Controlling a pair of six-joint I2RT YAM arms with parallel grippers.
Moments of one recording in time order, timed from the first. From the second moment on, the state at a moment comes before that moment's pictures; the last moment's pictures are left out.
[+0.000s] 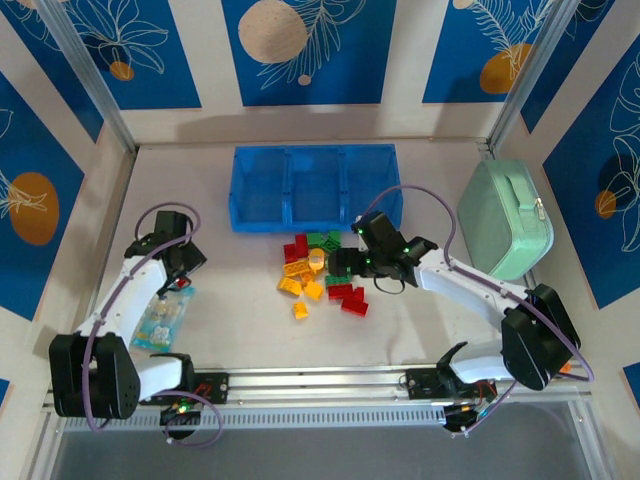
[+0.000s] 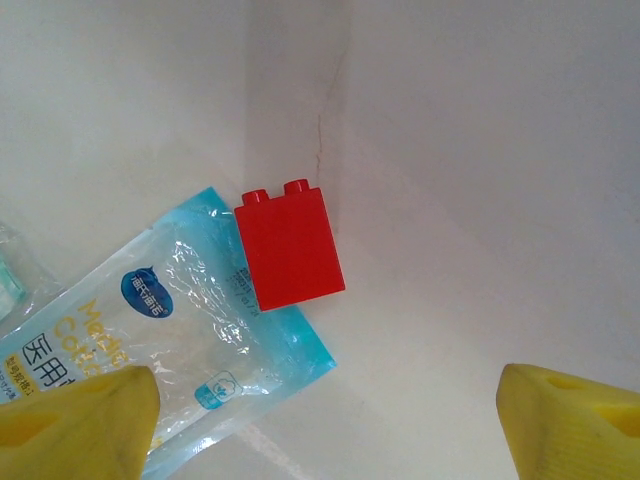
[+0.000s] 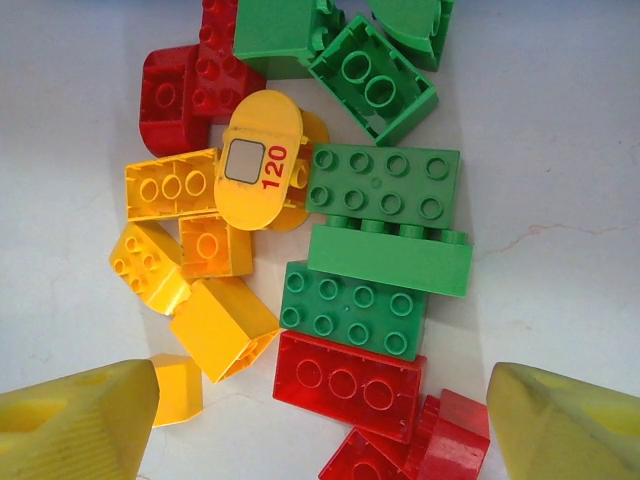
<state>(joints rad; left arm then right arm) -0.02 1.20 0.80 -0.80 -0.24 -0.76 0.66 1.34 0.87 -0.50 -0.11 0.57</state>
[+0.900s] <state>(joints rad) 0.04 1.54 0.82 -0.62 -0.13 -0.73 0.65 1.34 0.84 -0.49 -0.09 0.57</state>
